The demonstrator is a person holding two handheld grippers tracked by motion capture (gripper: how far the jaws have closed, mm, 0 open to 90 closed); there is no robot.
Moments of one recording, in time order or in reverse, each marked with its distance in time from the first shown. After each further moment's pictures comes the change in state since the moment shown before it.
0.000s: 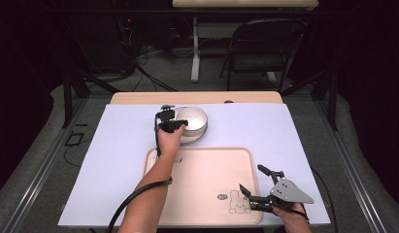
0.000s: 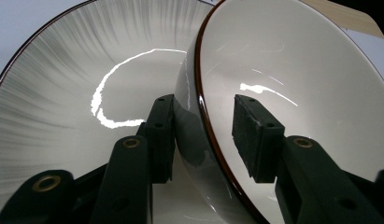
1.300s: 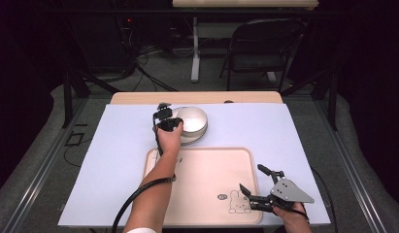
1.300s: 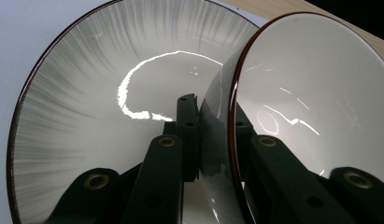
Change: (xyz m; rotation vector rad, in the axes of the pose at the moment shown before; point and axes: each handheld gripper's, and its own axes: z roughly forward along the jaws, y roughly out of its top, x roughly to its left) left arm 0.002 0.006 -0.002 0.004 0.036 -0.138; right arm -0.001 0.000 0.000 -0.003 0.003 0.000
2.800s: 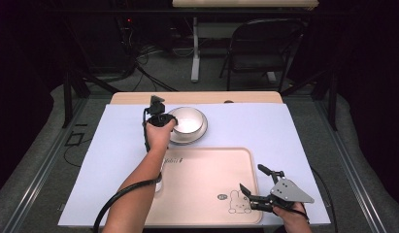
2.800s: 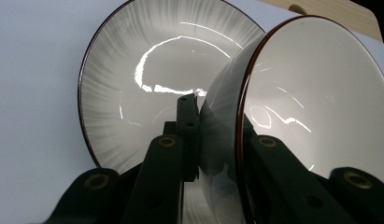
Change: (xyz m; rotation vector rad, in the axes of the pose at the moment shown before) left arm 0.003 0.019 -0.048 0.139 -0.012 0.032; right arm 0.000 0.000 0.000 0.005 -0.004 0.000
